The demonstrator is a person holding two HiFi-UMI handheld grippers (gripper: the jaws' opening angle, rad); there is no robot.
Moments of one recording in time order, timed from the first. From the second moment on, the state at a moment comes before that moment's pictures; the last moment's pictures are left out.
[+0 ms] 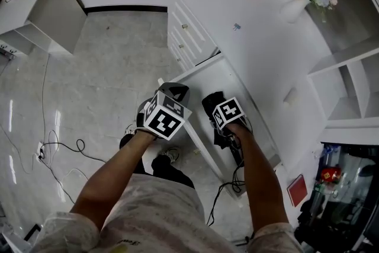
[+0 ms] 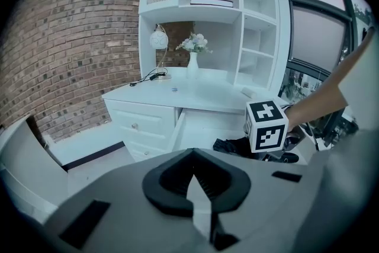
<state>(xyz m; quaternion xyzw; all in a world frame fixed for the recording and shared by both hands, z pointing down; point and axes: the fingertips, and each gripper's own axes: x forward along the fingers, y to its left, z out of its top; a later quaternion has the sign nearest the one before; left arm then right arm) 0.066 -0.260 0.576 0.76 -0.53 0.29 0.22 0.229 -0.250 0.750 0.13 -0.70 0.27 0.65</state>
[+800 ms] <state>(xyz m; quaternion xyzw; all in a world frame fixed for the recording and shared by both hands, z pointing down) 0.064 -0.253 0.578 0.76 -0.53 0.29 0.23 0.227 -0.248 0.749 0.15 -0.72 0.26 0.63</state>
